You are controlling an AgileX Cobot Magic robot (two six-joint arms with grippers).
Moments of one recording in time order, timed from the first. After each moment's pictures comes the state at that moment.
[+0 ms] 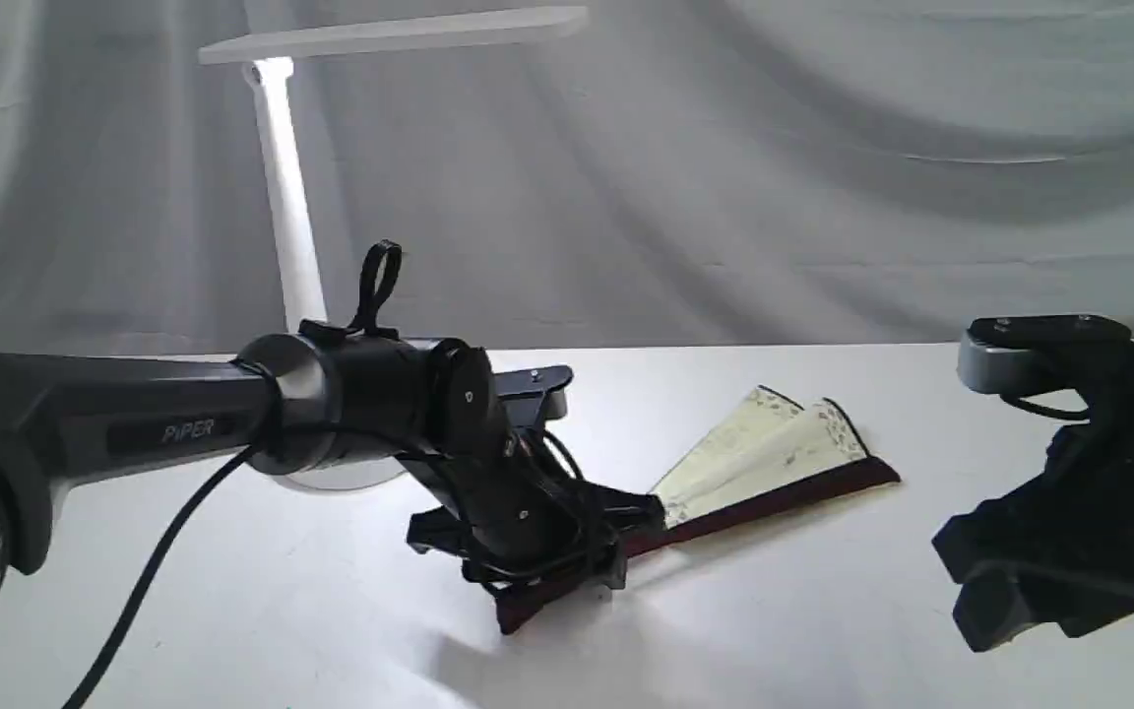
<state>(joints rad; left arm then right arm) -0.55 2.33 -1.68 -0.29 0.60 -0.23 -0.05 1.56 -1.04 0.24 0.94 -0.28</state>
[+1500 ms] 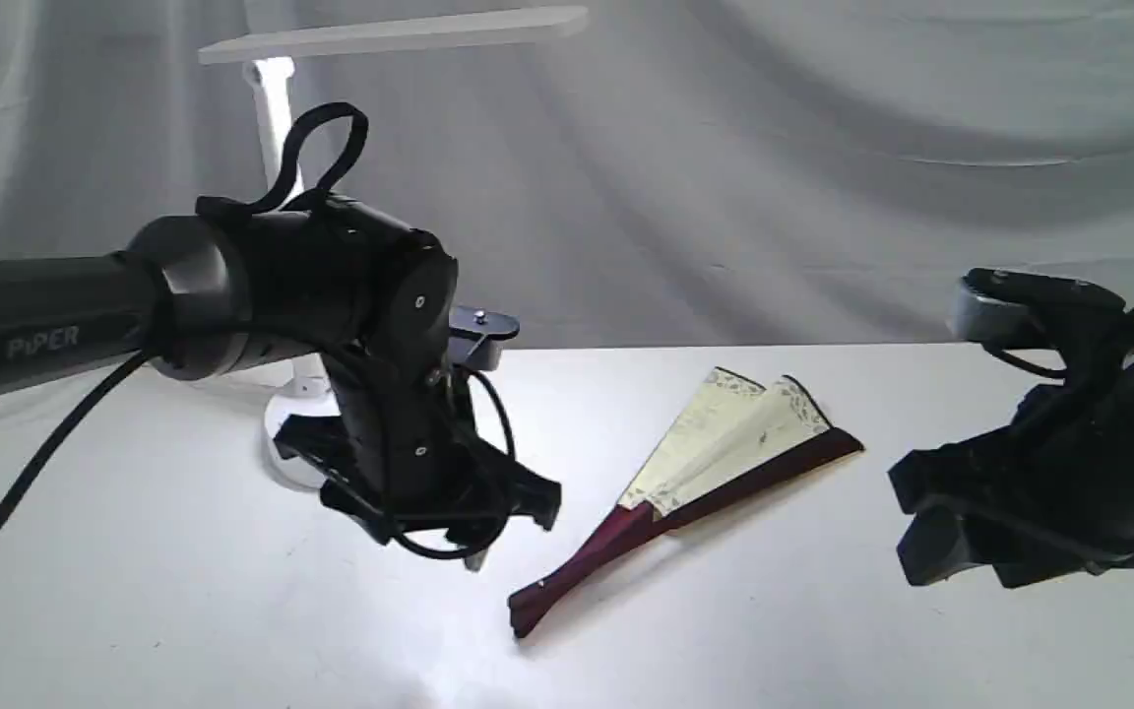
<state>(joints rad) -0.55 2.15 -1.68 0.13 0.99 -0.29 -0.05 1.56 -1.04 0.38 0.83 -0.28</state>
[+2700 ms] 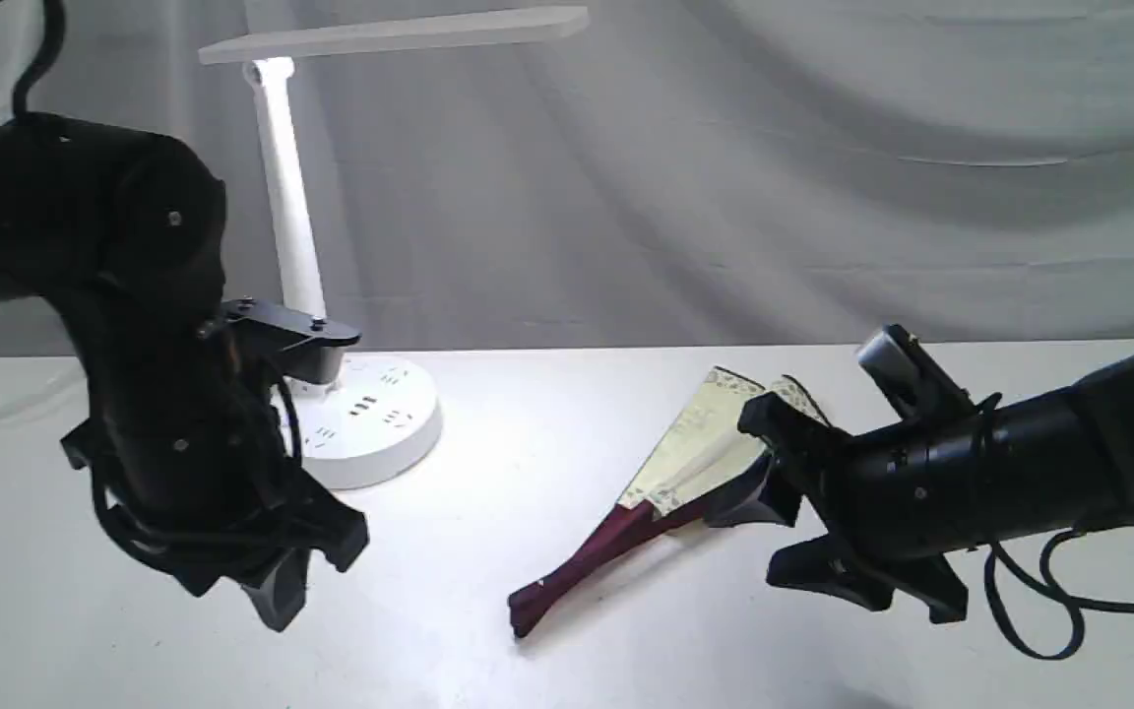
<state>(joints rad) -0.40 1.86 -1.43 0.01 1.18 0.02 0.00 1.87 -1.01 1.32 0.62 -0.61</state>
